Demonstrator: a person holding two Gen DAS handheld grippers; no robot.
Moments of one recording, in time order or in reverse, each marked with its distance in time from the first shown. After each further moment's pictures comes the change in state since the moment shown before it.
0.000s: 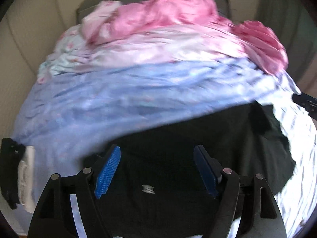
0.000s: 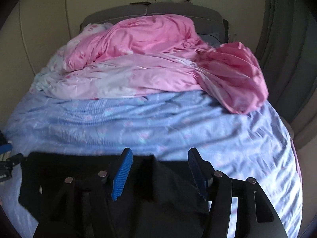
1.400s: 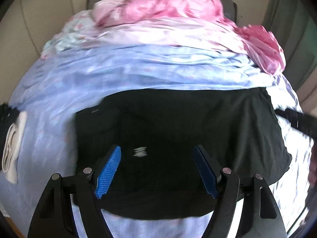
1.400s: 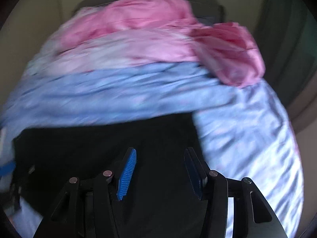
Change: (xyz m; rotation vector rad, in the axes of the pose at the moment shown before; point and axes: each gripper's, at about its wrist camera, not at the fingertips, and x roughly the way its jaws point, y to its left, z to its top) left arm -0.007 0.031 -0.068 -0.141 -0.003 -0.027; right arm 0.006 0.039 -0.054 -0.003 0.121 -0.017
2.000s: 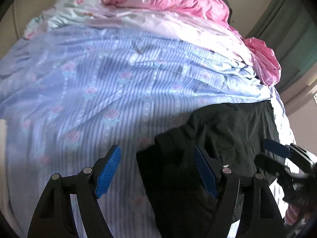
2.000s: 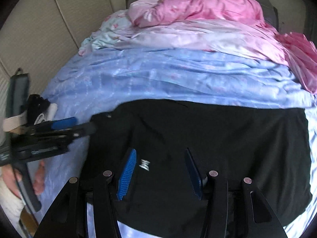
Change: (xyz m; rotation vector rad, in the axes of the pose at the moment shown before) left arm 0.077 0.166 0.044 -0.010 0.083 -0.281; right arm 0.000 0.240 -0.028 -0.099 0.043 0.282
